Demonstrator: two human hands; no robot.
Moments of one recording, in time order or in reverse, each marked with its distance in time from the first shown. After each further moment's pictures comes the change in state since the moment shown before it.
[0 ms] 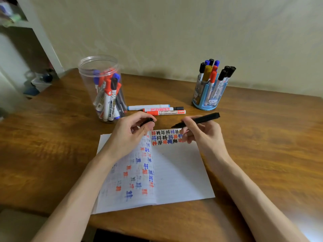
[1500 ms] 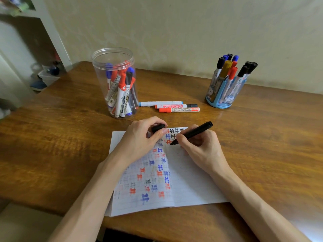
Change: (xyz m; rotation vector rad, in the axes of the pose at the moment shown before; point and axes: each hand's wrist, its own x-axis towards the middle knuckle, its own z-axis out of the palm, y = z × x) left_hand -0.006 -0.026 -0.003 0.247 -0.082 -0.060; right_hand -0.010 0.022 0.038 -0.241 -0.110 -0.152
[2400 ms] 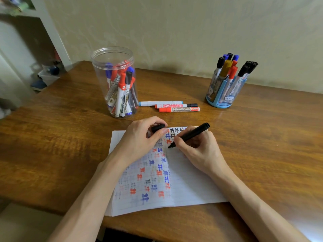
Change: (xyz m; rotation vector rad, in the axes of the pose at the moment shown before) left_hand -0.001 0.001 0.000 0.009 0.012 0.011; right_hand 0.000 0.001 0.002 -0.036 -0.053 -0.053
